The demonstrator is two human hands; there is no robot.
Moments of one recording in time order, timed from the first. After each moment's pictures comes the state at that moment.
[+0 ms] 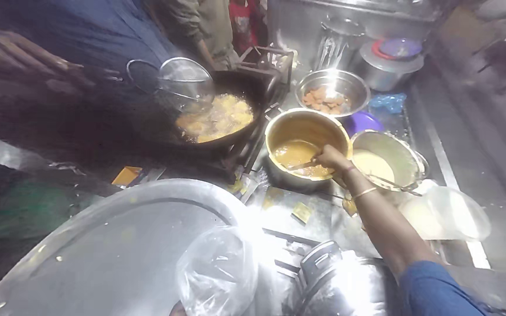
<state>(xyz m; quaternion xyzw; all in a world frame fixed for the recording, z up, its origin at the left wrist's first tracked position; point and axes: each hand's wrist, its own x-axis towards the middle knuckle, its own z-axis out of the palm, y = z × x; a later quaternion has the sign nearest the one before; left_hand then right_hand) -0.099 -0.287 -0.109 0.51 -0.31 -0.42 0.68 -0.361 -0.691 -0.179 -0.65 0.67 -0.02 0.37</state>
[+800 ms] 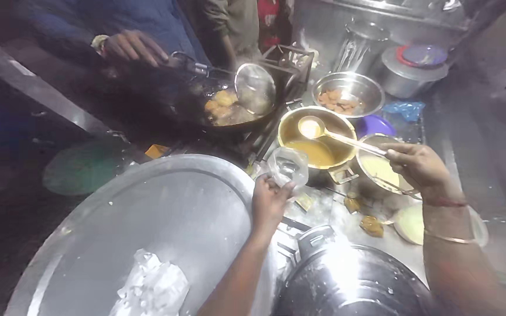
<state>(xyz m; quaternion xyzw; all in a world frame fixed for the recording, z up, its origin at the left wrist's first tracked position) -0.161 -0.441 -0.109 0.61 -0.30 -0.45 0.58 -0.477 -0.575 -0.047 -0.57 0.54 -0.39 0.49</state>
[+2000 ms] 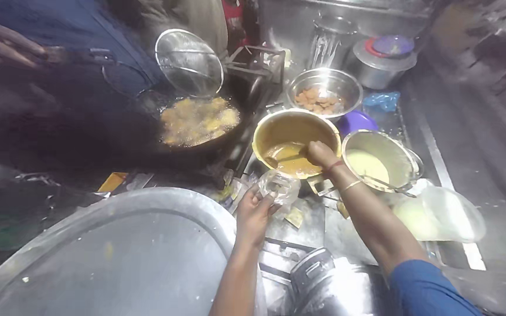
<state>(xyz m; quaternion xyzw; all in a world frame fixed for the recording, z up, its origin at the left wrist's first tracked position) -0.162 -0.492 -0.141 0.54 -0.22 -0.56 0.59 -0.358 -0.699 -0.178 -0.78 0.59 -0.01 0.21</state>
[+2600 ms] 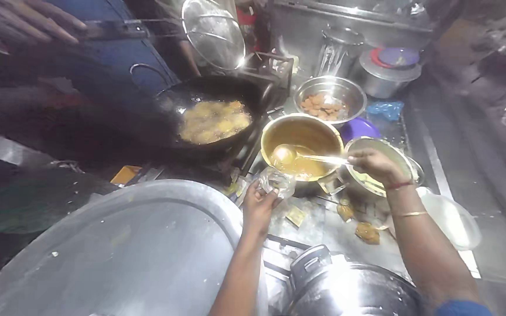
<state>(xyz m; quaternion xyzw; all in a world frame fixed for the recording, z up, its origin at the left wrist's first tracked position) -0.162 -0.494 -0.143 0.55 -0.21 -0.54 0.61 -0.467 -0.645 -0.103 -0.58 0.57 -0.25 0.53</state>
